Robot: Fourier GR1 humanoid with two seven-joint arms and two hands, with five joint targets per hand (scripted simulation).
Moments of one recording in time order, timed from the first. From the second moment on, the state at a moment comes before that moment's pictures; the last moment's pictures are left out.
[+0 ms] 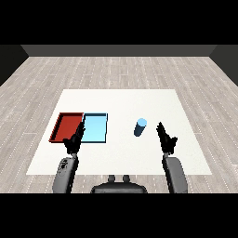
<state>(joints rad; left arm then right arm) 0.00 0.08 -0.03 -1.57 0.03 0.01 0.00 -0.01 -0.10 -0.02 -1.55 -0.02 -0.01 0.00</state>
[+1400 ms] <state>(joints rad) 0.03 0.04 0.03 -1.55 0.03 -0.01 -0.40 -0.24 -0.05 -0.06 -1.25 -0.08 0.12 -0.37</state>
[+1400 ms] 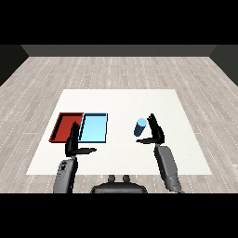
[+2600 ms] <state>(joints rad) 0.02 0.05 0.05 -1.56 0.02 0.00 -0.38 -0.43 -0.07 -0.15 -0.87 -0.11 0.08 -0.41</state>
